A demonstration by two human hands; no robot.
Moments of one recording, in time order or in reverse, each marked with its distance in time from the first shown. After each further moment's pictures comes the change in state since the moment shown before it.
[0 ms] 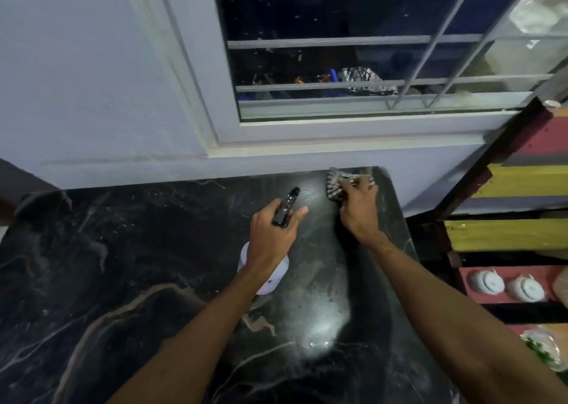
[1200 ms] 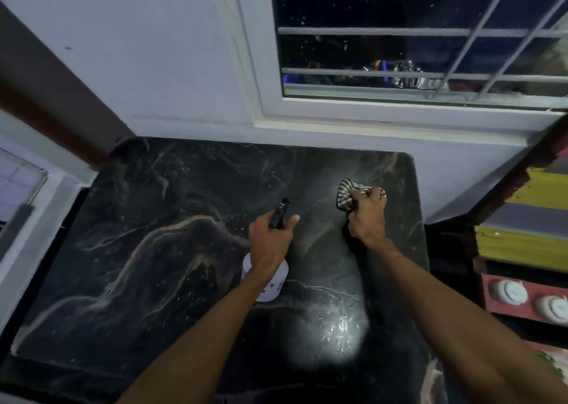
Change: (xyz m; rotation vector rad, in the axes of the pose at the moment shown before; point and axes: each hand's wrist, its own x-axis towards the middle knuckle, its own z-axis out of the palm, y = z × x) left_hand -0.124 0.001 -0.018 0.164 0.275 -0.341; right_hand -0.094 0.013 -0.012 0.127 -0.149 -0.124
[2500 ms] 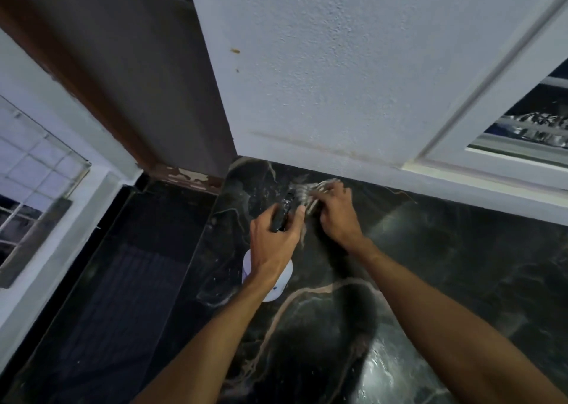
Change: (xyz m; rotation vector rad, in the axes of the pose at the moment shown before) left_hand 0.222 -0.106 -0.300 -0.148 0.121 0.085; right_hand 0.078 -0.385 0.257 -0.100 -0.108 -0.428
